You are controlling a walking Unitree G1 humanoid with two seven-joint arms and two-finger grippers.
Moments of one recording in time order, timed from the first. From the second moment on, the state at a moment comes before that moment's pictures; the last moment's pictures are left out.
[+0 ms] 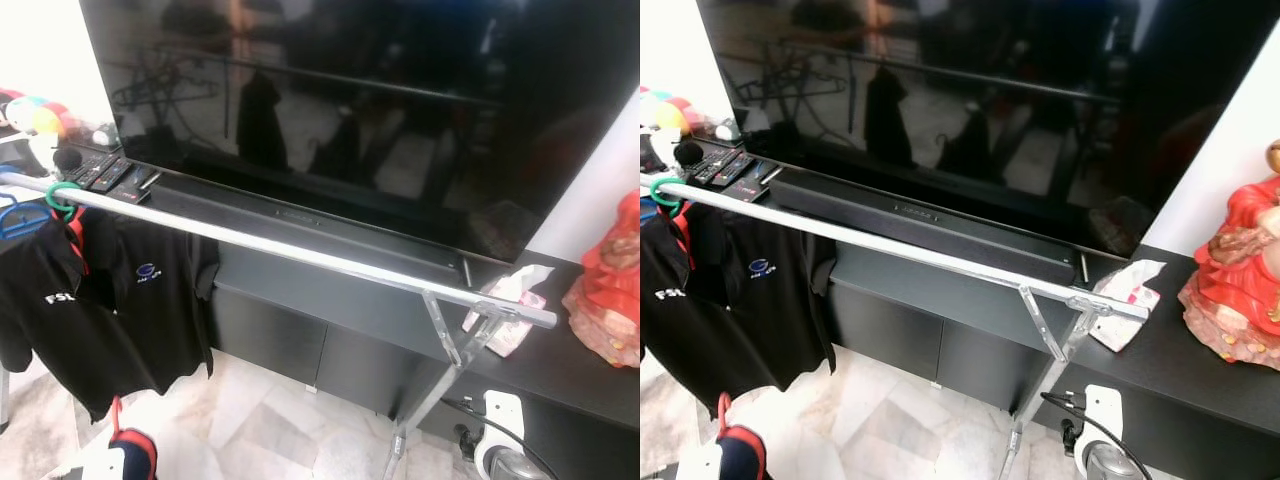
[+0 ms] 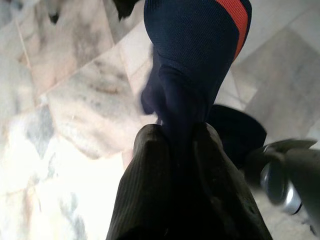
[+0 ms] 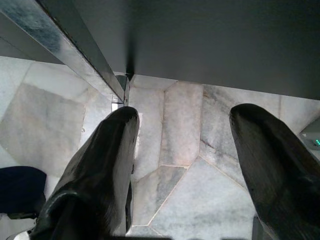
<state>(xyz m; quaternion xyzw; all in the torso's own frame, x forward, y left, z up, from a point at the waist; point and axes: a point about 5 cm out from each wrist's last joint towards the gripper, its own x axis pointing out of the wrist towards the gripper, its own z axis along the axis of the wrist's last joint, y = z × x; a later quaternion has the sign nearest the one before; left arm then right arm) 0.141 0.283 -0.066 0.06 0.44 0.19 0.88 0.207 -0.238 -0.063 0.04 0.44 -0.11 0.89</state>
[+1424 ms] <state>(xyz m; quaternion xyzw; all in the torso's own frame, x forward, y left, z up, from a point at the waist) 0.176 0.215 0.109 0.36 -0.01 -0.18 0.91 0.206 -0.240 -0.063 0.04 0.44 -0.11 0.89</state>
